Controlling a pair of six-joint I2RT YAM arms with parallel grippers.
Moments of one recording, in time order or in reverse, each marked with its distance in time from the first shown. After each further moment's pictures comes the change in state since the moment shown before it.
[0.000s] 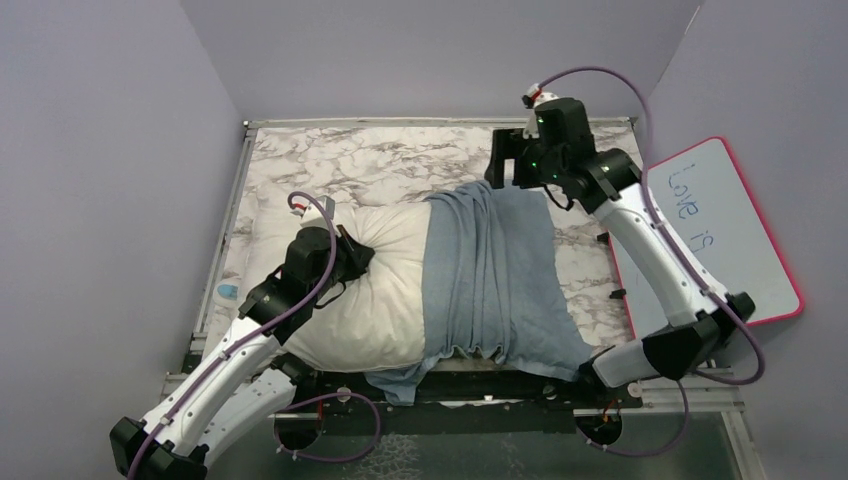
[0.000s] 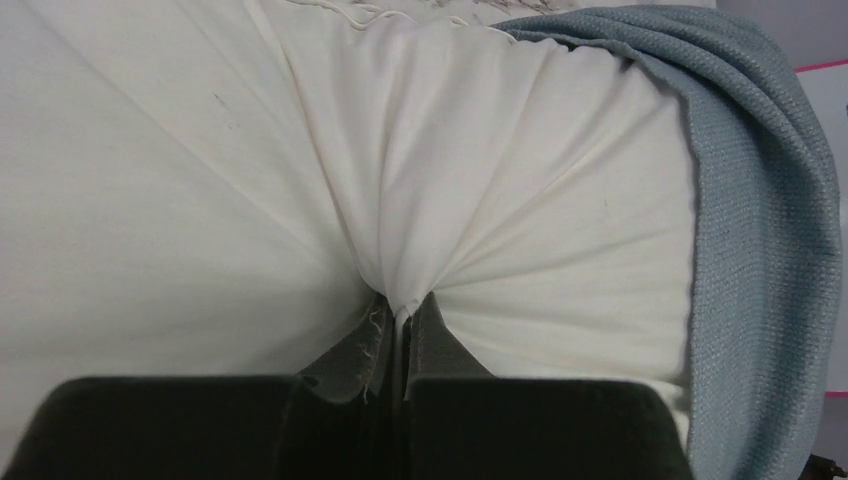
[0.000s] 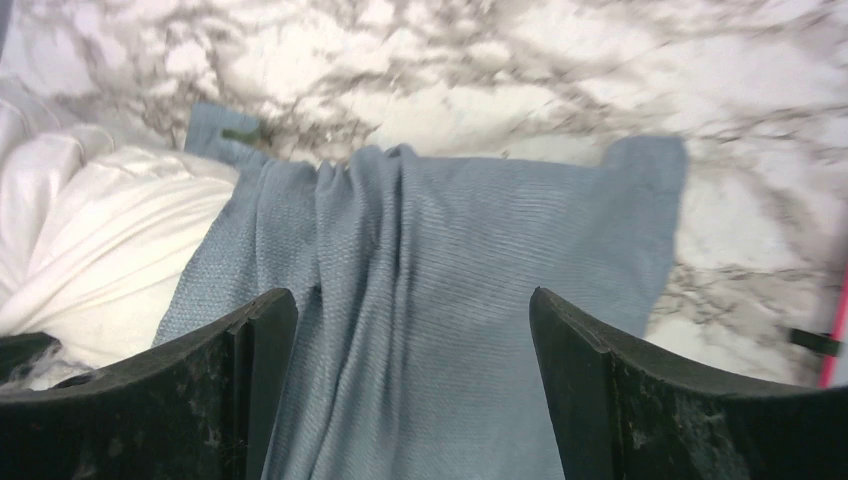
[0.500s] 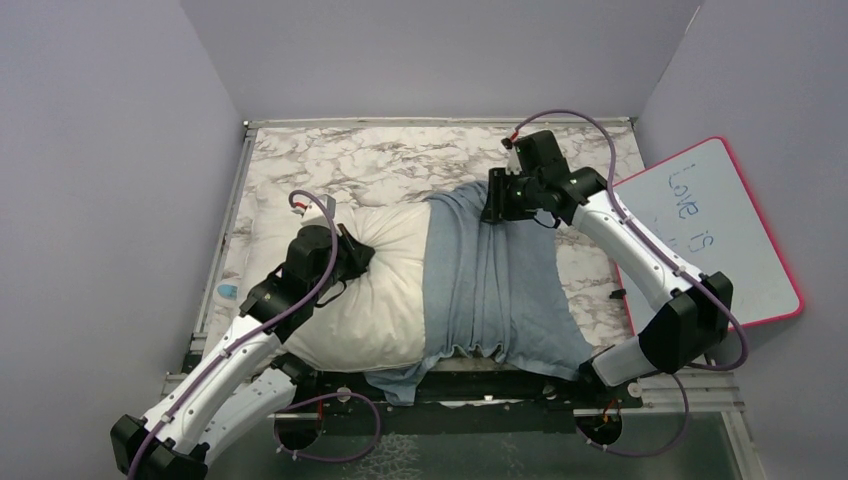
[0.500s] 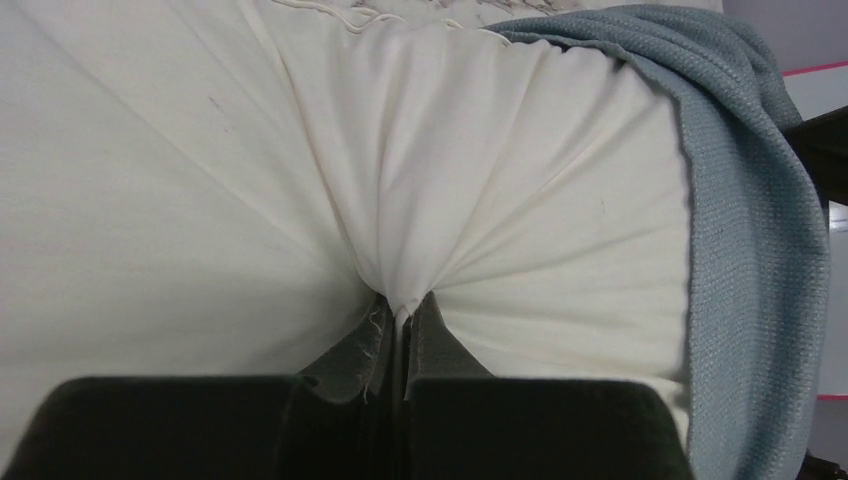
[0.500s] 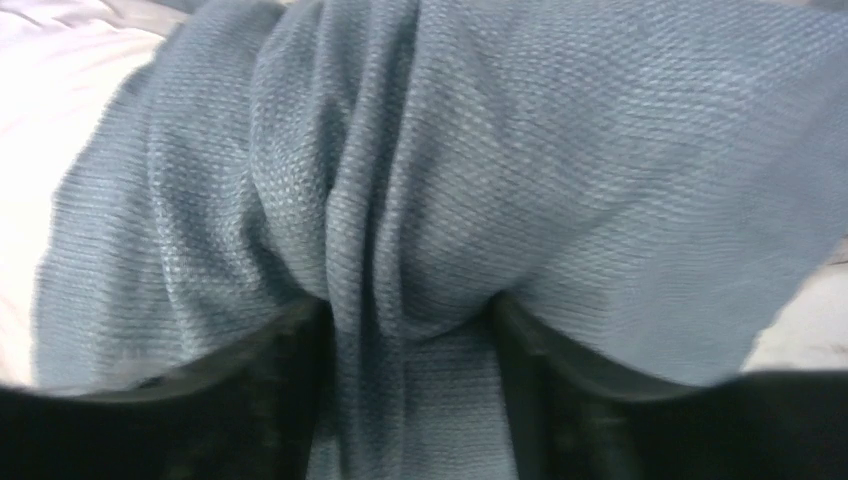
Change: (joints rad) left arm 0.000 0.012 0.006 -0.002 -0.005 0.004; right arm -0.022 -0.018 -0.271 0.085 -0.178 0.057
